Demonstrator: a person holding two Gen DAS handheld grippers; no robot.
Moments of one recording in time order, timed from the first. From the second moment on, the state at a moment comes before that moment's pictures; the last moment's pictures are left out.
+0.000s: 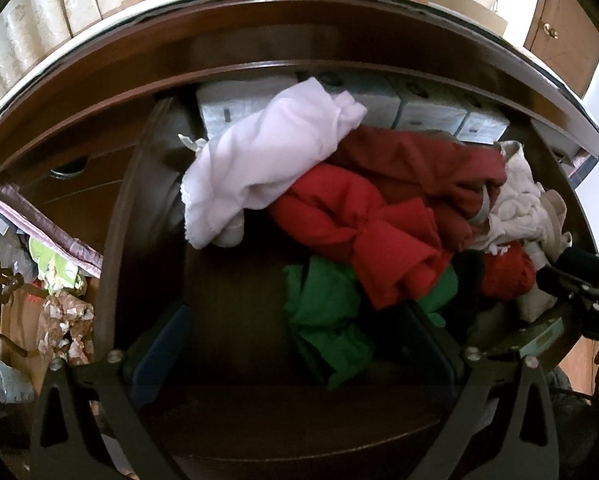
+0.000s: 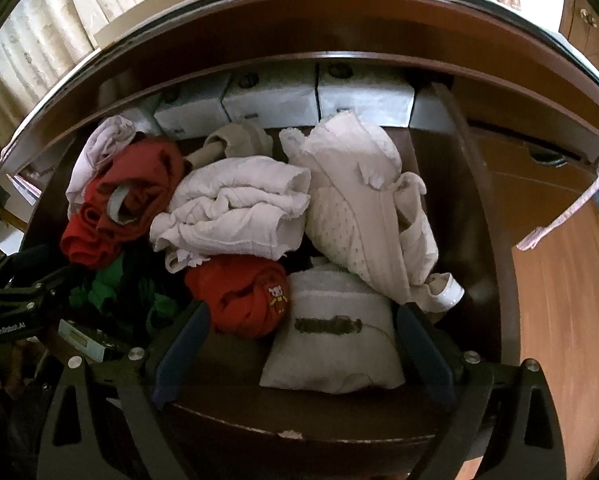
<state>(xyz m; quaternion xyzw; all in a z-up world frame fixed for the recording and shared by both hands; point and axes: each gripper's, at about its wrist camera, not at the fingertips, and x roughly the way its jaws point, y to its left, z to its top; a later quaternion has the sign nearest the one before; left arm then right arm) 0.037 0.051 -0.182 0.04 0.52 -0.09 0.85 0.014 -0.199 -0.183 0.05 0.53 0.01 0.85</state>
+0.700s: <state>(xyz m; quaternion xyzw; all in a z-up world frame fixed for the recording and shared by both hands) 0.043 0.041 -0.183 0.06 0.50 -0.14 0.85 0.025 -0.196 -0.190 0.02 0.51 0.01 0.86</state>
